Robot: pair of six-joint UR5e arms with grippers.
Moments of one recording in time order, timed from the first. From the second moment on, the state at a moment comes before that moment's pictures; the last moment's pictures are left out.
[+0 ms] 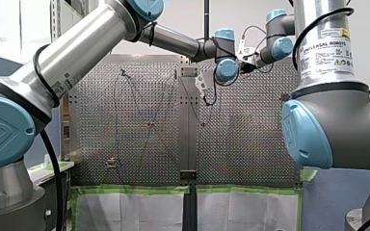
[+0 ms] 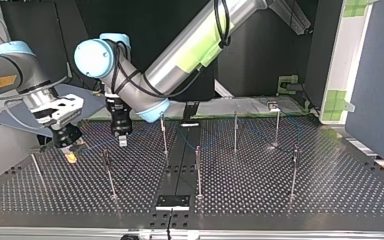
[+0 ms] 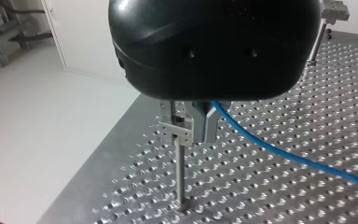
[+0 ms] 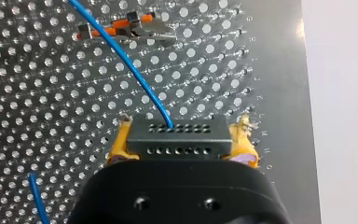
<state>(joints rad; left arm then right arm) -0.82 -2.28 -0.90 -2.98 -2.33 -1.84 1.76 -1.33 1.40 -0.01 1.07 1.77</state>
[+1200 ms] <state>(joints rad) -0.70 -2.33 -0.87 -2.89 -2.18 -1.78 1.70 -1.28 1.35 -0.02 1.02 1.77</state>
